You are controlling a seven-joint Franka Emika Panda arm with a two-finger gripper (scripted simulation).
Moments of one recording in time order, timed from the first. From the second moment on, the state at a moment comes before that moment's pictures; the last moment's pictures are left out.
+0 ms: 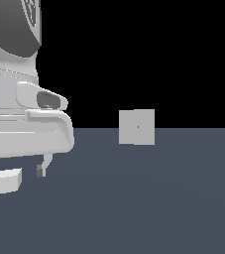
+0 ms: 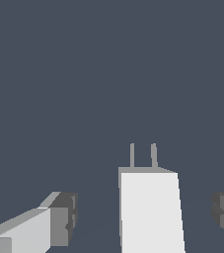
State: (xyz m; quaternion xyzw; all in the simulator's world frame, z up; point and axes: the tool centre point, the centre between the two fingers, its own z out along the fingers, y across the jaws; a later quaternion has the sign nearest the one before) arm -0.091 0.170 0.020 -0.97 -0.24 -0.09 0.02
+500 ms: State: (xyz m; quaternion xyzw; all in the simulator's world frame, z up) arm -0.091 0.171 0.012 -0.97 -0.24 -0.09 0.02
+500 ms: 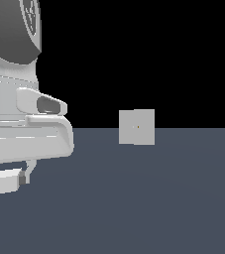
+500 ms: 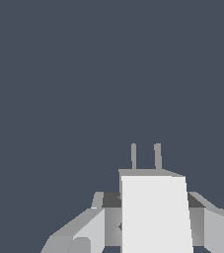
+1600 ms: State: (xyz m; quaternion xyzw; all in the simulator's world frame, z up) arm -0.025 0.070 0.057 -0.99 -0.05 -0.10 0.01
